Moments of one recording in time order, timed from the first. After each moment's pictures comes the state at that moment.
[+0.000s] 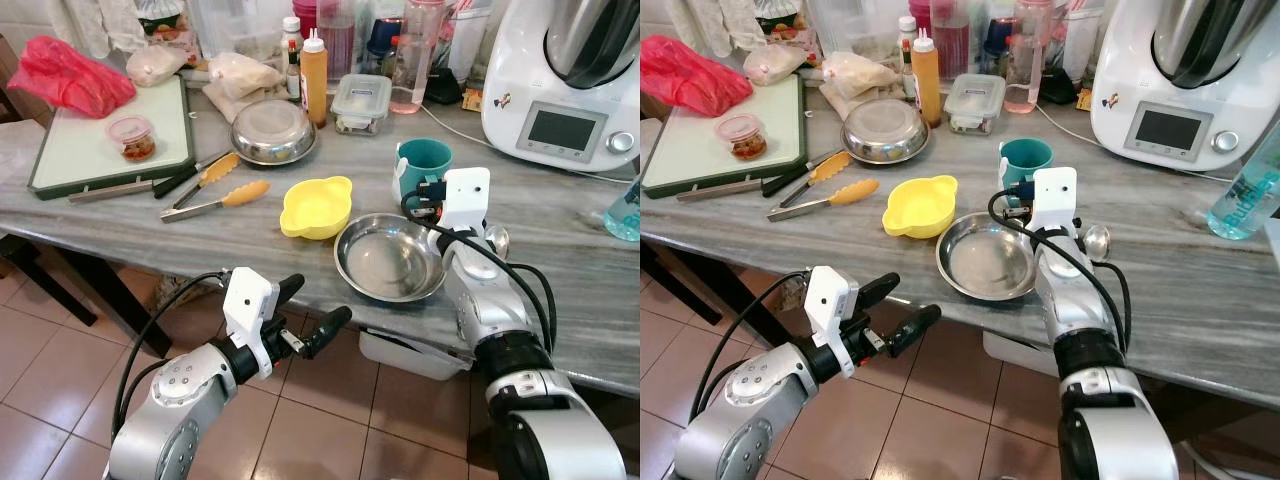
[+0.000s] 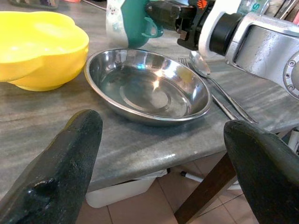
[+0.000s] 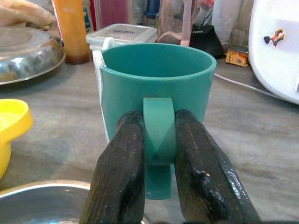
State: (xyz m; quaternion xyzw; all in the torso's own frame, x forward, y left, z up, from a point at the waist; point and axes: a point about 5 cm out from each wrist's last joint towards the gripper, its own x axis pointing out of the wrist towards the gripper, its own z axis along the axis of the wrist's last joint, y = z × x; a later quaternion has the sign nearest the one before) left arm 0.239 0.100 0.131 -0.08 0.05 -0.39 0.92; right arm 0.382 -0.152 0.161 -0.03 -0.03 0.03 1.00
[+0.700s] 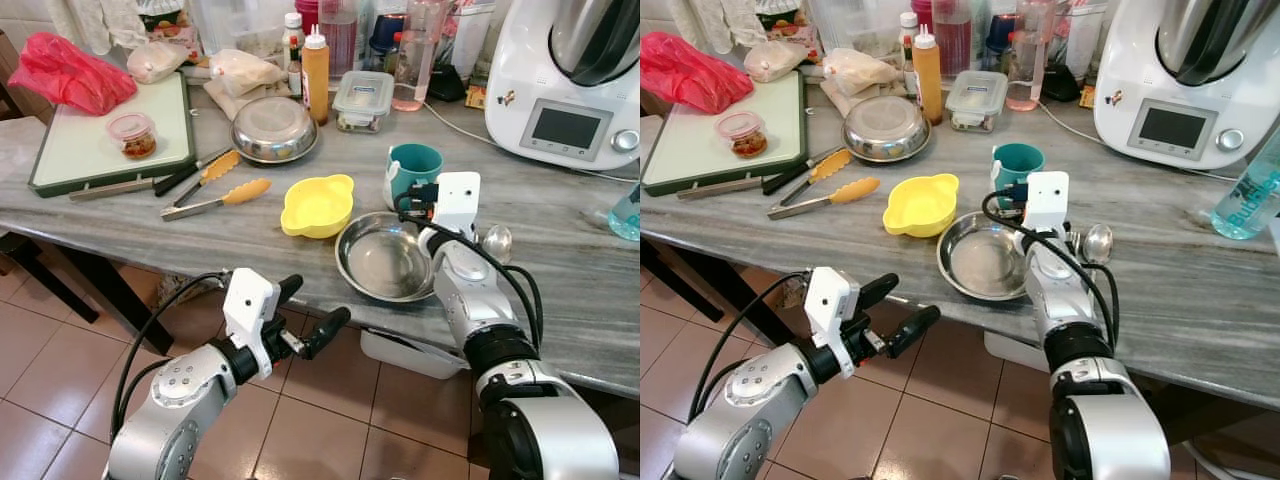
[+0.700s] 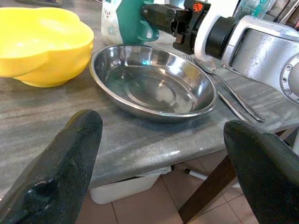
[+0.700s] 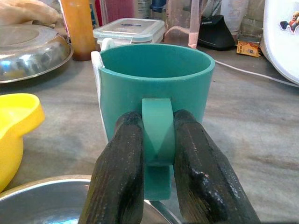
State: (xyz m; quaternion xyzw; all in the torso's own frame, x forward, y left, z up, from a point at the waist) left arm 0.239 0.101 0.131 -0.07 0.06 -0.39 0.92; right arm 0.385 -0.143 0.152 -0.01 -0.03 0.04 1.00
